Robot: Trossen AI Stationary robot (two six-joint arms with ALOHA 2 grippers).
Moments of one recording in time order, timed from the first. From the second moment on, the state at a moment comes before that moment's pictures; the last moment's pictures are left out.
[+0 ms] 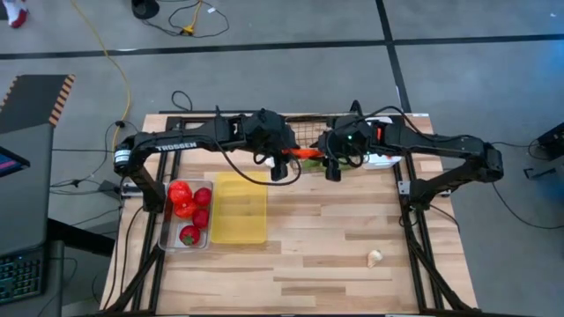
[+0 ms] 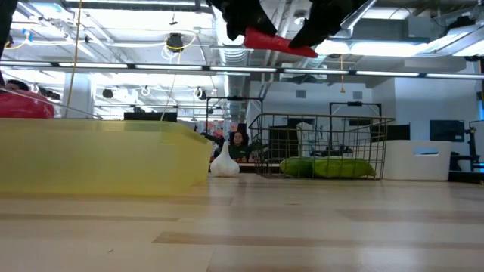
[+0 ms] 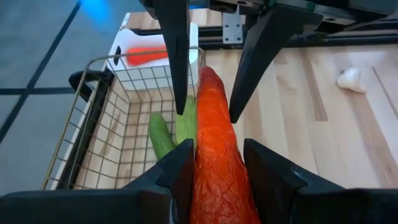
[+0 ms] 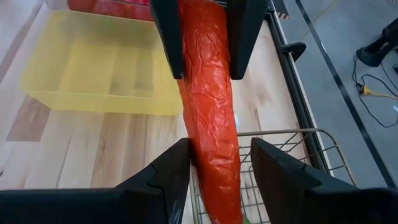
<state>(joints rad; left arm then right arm) 0.19 1.69 1.64 -0.57 0.04 0.14 -0.22 1.30 1.21 -0.54 0.02 -0.27</state>
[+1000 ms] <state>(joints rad) 0.19 1.69 1.64 -0.56 -0.05 0.24 -0.22 1.30 1.21 -0.54 0.03 -0.27</state>
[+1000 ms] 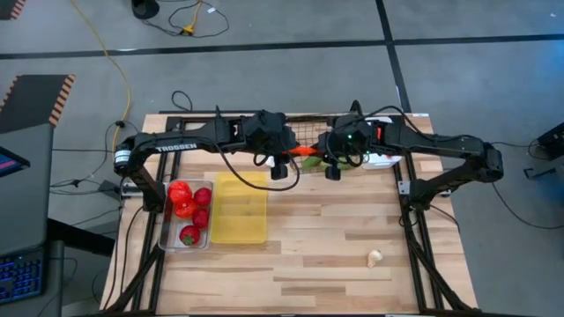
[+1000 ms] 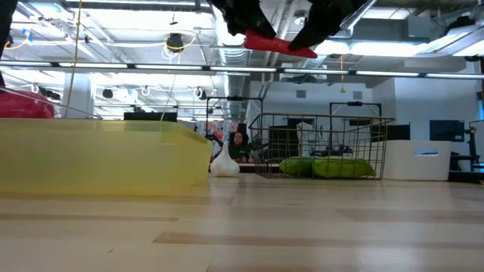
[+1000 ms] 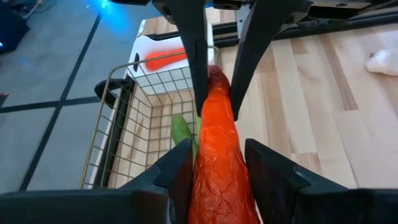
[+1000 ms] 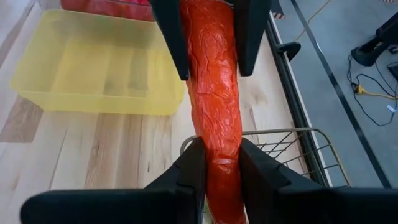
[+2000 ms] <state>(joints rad) 0.19 1.69 1.64 -0.57 -0.20 0.28 -0.50 1.29 1.20 -0.97 0.42 -0.12</state>
